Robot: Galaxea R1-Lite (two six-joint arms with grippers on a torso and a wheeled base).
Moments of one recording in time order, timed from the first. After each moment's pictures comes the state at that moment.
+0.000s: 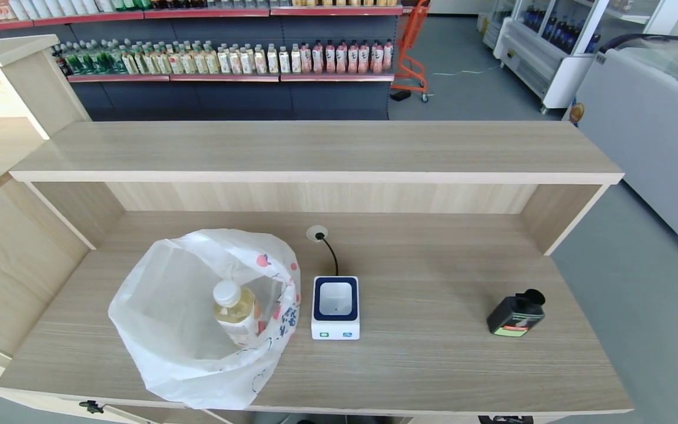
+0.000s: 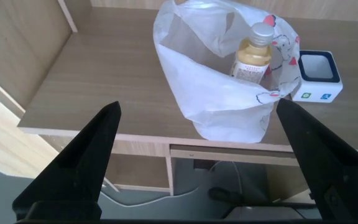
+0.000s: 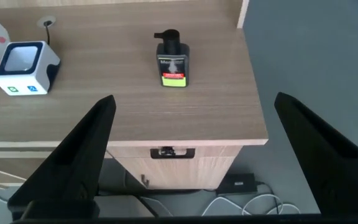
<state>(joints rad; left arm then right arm) 0.00 0.00 0.00 0.00 0.02 -0.02 0.00 0.00 0.00 0.00 0.00 -0.01</state>
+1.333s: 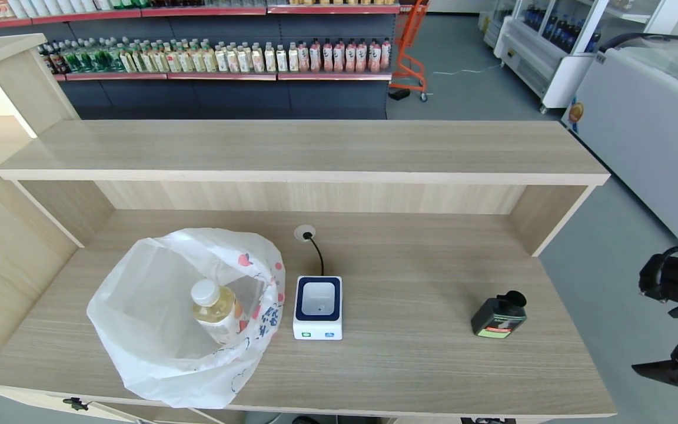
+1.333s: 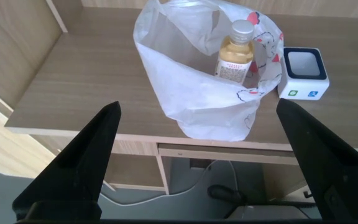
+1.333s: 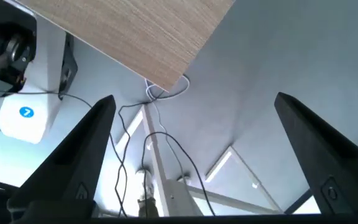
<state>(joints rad) 0.00 0.00 0.00 0.00 0.02 -0.01 -0.23 1.39 -0.77 0.31 0.07 -0.92</state>
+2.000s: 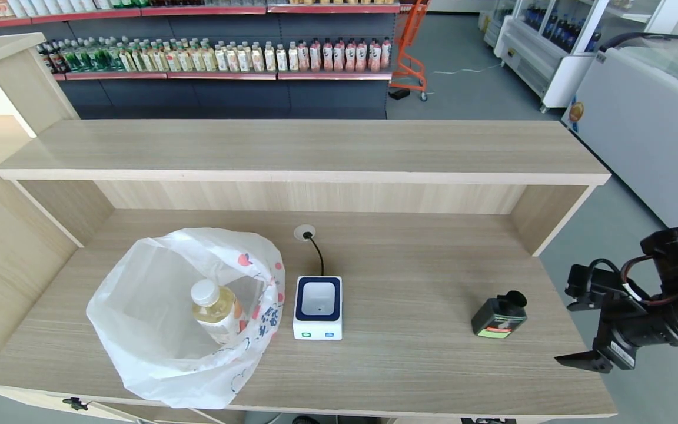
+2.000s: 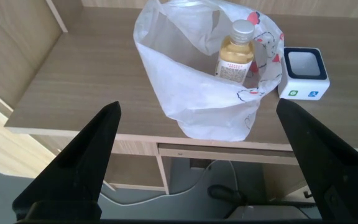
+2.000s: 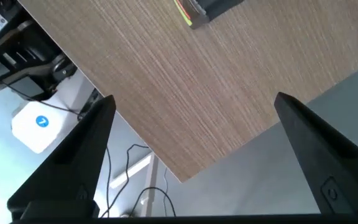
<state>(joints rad) 0.00 0.00 0.00 0.00 0.01 -0.01 -0.18 1.76 -0.78 0.04 0.38 -1.09</state>
